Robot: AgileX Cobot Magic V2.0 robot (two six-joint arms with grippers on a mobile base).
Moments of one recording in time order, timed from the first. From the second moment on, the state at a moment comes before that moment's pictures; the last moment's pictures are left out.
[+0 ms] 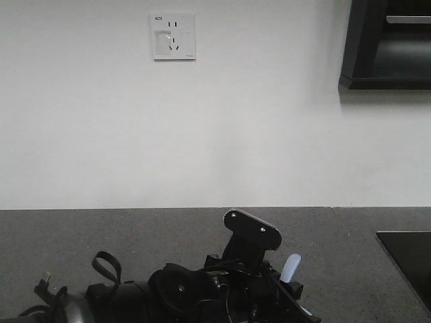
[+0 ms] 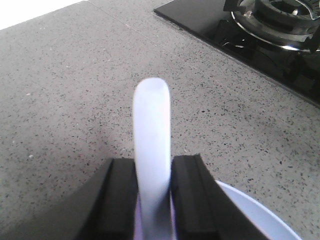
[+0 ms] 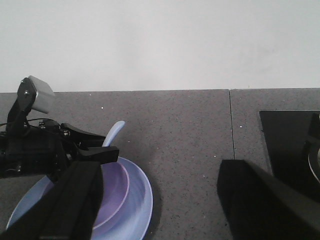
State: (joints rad) left arm -0.86 1.84 -1.30 -1.25 0.04 1.13; right arm 0.28 0.44 -0.78 -0.12 0.71 0.27
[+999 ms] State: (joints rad) left arm -0.25 1.23 -1.20 -0.14 0.55 0.29; right arm 0.28 0.44 -0.78 -0.16 0.77 0.27
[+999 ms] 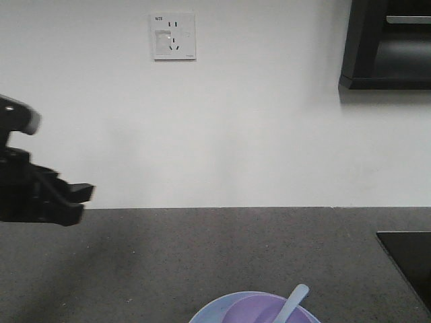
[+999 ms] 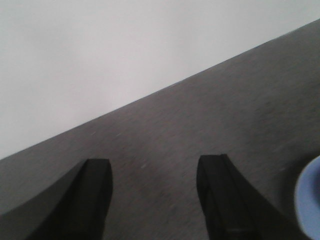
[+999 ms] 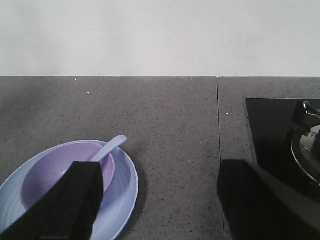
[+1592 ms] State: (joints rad) left arm 0.03 1.20 -1.20 0.24 1.09 -0.04; right arm 0.28 0.44 -0.78 -0.16 0.78 0.27
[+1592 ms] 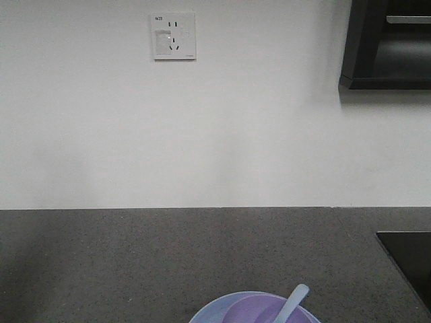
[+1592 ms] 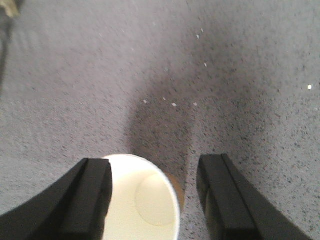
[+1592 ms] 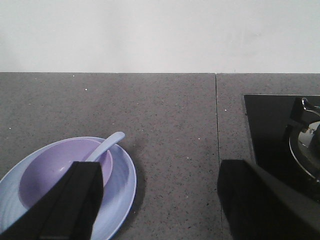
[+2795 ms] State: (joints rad) left arm 0.08 1.25 -1.01 0.19 1.09 -0.01; right arm 0.28 0.44 -0.78 -0.20 0.82 0.27
